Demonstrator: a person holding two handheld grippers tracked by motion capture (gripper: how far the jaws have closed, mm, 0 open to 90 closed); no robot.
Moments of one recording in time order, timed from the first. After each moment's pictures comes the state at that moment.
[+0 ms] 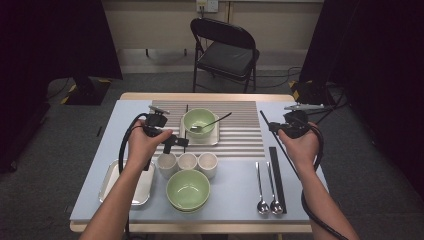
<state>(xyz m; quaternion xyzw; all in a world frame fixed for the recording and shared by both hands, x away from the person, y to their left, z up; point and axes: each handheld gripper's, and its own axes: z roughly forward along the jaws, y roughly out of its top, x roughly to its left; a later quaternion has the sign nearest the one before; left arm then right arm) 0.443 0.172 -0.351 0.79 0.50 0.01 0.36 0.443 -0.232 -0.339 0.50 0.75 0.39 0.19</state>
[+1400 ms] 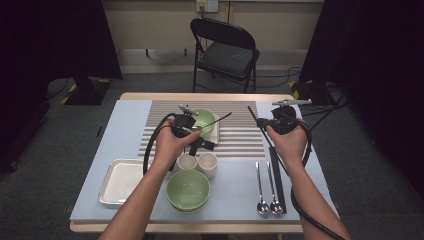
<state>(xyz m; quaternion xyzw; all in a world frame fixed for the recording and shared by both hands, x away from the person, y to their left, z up) 0.443 0.101 -0.348 0.81 0.46 -0.03 0.36 0.447 -0.200 -0.328 0.48 0.75 0.41 0.18</state>
